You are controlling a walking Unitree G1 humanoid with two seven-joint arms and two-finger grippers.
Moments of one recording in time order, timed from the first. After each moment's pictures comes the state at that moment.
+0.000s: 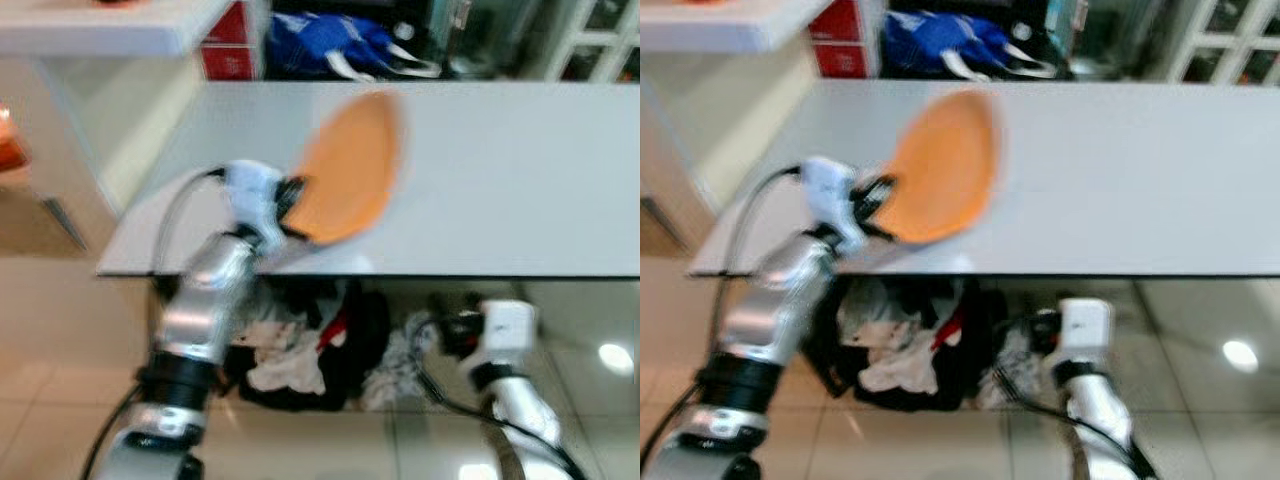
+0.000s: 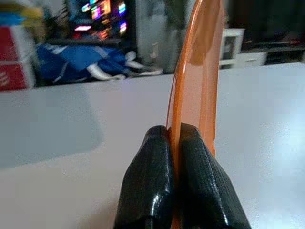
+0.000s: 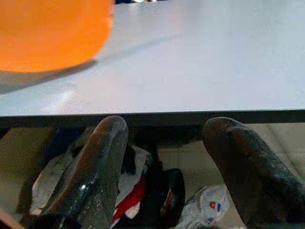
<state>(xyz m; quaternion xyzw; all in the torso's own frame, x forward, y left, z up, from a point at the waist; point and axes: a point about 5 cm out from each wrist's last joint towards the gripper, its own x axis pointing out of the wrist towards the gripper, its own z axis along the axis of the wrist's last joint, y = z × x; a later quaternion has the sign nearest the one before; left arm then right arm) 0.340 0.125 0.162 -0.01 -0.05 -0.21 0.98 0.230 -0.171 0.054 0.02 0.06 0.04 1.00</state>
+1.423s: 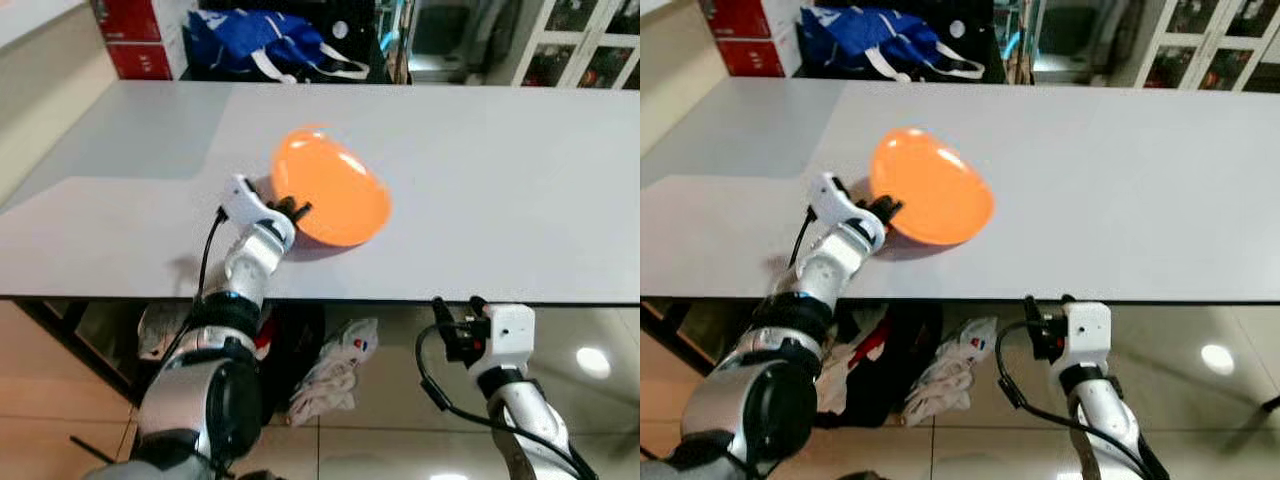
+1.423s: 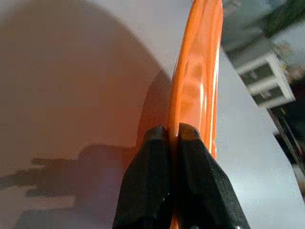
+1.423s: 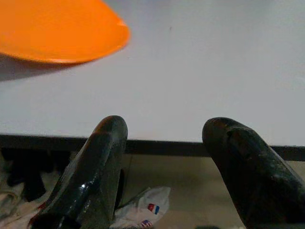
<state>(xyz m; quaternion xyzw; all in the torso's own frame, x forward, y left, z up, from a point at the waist) 0.384 0.105 0.128 -0.42 0.17 0.02 0.89 0.222 -0.183 0.053 -0.01 0.08 0.05 1.00</state>
